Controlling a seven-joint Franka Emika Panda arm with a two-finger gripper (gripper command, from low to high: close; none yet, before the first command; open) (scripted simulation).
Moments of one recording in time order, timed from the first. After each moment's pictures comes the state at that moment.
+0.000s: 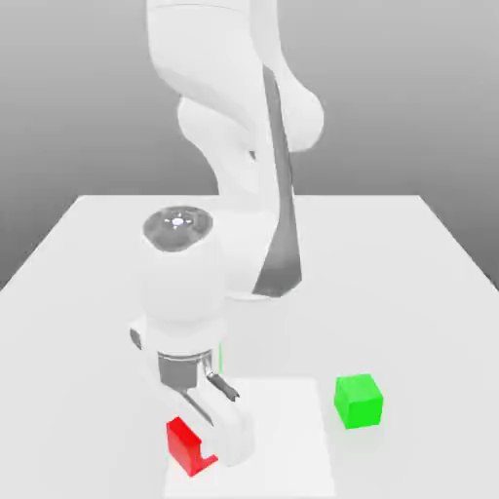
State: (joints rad) arm -0.24 0.33 0.07 -2.56 -0.08 2.89 1.56
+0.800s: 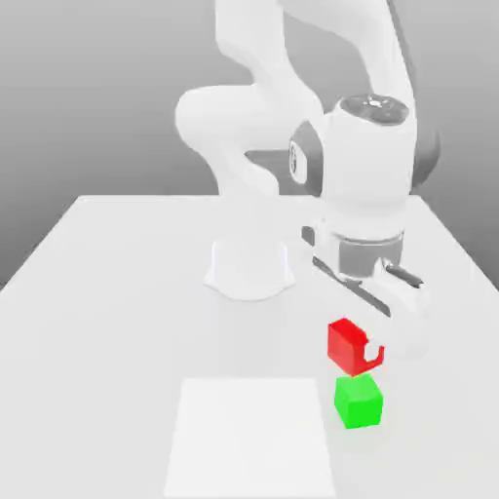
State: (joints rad) arm 0.08 -0.10 0.33 -2.76 0.07 2.66 2.23
